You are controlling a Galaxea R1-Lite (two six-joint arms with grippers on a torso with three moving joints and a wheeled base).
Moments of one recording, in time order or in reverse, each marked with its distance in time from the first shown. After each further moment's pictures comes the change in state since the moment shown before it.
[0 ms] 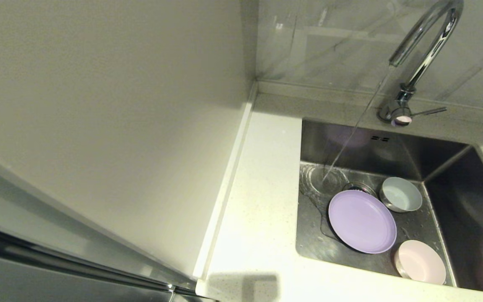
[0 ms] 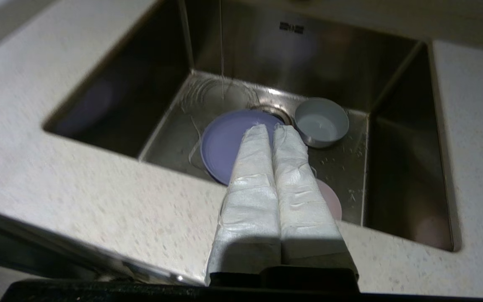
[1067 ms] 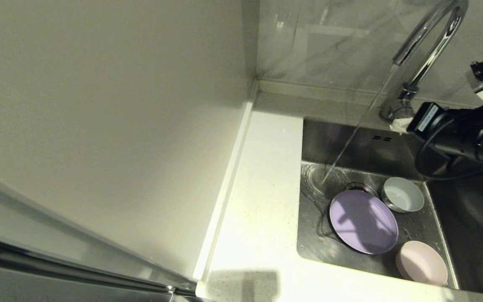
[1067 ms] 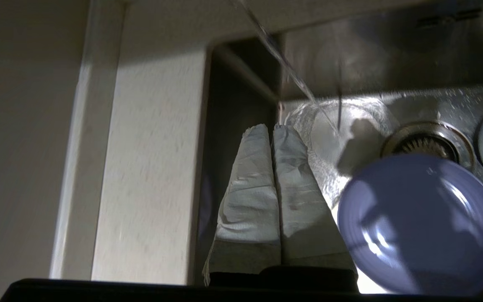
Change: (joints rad) left arm 0.000 0.000 0.000 -0.001 0.000 0.000; right arm 0.161 1.493 -0.948 -0.218 -0.048 0.555
